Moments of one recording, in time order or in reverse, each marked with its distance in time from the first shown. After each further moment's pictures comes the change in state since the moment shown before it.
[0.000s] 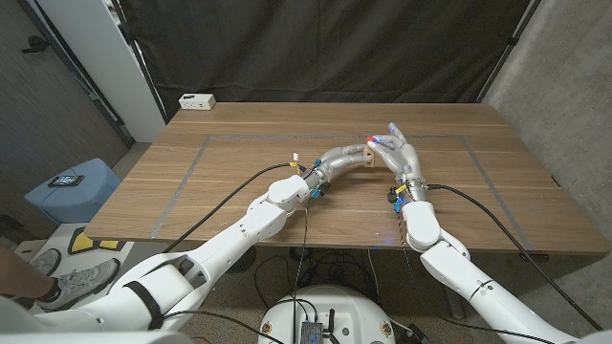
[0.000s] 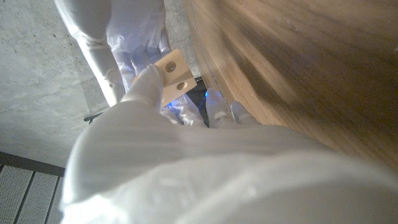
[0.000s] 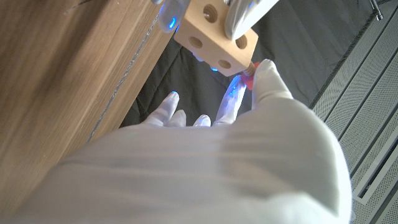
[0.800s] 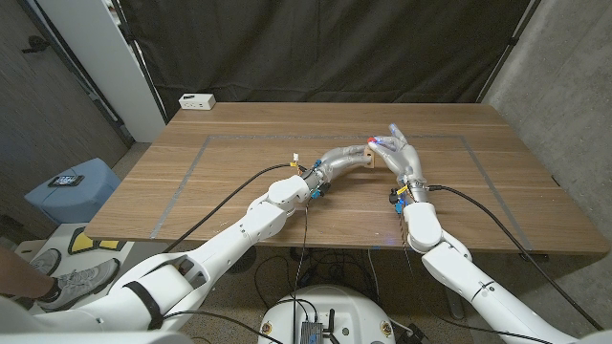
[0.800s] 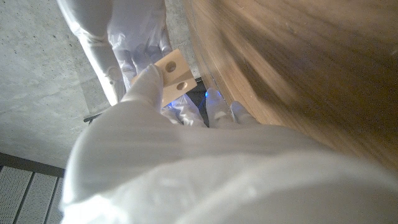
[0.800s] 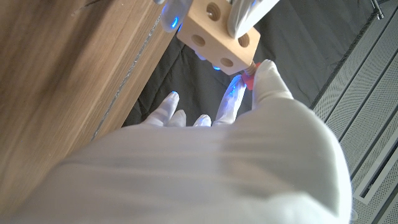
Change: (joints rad) left arm 0.001 0.002 0.000 -0.003 0.000 0.003 -0.001; left_hand -0.002 0.002 0.000 0.000 -0.003 -0.001 0.000 0.000 0.001 0.000 0.000 0.000 0.000 0.000 0.000 0.000 0.000 0.000 0.000 0.000 0.000; right arm -0.006 -0.005 0.003 0.001 0.009 0.006 0.006; right_hand -0.004 0.003 -0.005 0.004 -0.003 0.006 0.006 0.004 -0.001 0.009 -0.002 0.000 0.000 0.000 0.000 0.000 0.000 0.000 0.000 0.000 0.000
